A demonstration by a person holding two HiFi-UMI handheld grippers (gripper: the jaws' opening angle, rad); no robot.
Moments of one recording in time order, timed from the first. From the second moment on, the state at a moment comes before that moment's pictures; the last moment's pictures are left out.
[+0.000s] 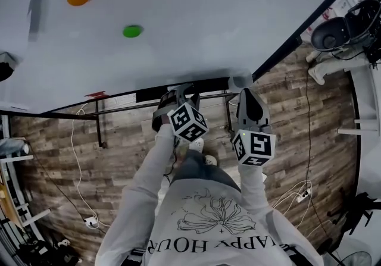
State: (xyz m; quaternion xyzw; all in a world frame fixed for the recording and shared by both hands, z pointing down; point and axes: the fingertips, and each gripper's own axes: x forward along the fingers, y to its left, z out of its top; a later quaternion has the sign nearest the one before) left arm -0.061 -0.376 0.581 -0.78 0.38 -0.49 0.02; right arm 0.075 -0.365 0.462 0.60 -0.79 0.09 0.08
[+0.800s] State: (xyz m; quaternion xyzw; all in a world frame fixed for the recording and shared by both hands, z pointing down) left arm -0.048 -0.402 0.634 -0.74 0.28 -0.61 0.05; right arm 0.085 -0.369 0.489 0.60 -0.78 0.12 0.09
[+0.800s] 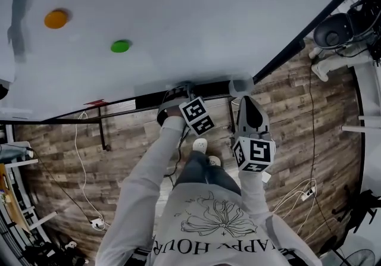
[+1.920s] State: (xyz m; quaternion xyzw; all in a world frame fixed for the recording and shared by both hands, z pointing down) left arm -0.048 -0.407 0.650 -0.73 0.27 -0.62 0.04; right arm 0.086 -0.367 0.491 0.61 -0.78 0.13 0.10
